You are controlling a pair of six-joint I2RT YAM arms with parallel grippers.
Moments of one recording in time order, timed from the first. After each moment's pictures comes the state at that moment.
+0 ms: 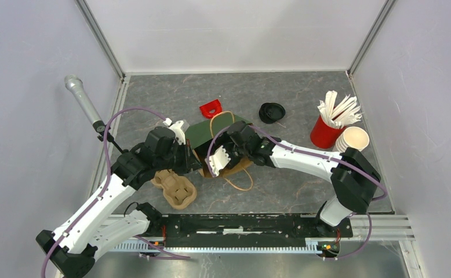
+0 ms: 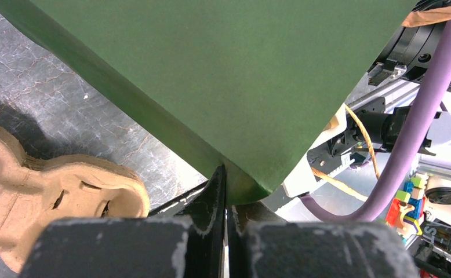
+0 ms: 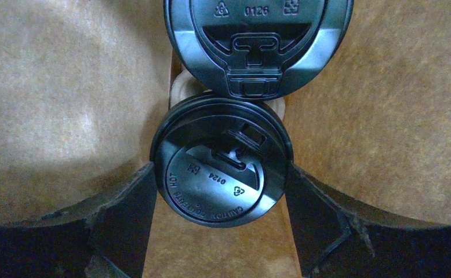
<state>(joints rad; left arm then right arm) -0.63 0.83 0.91 -0.81 0.19 -0.62 0.93 1.61 1.07 -0.18 0.02 -1.42</state>
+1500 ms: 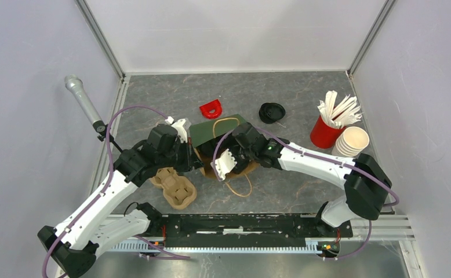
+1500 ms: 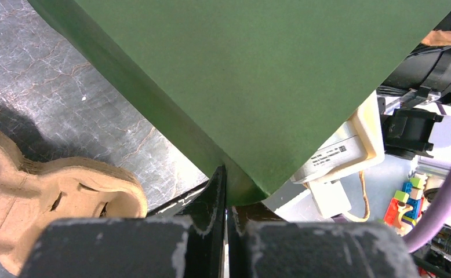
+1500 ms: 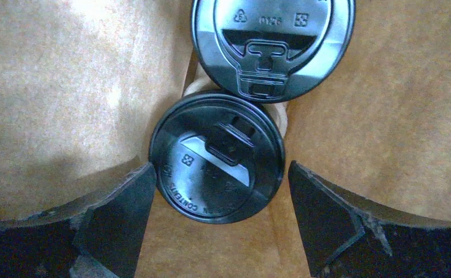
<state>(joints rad) -0.63 0.87 0.94 -0.81 0.19 -0.62 0.94 1.52 1.04 -0.31 0.00 -1.41</state>
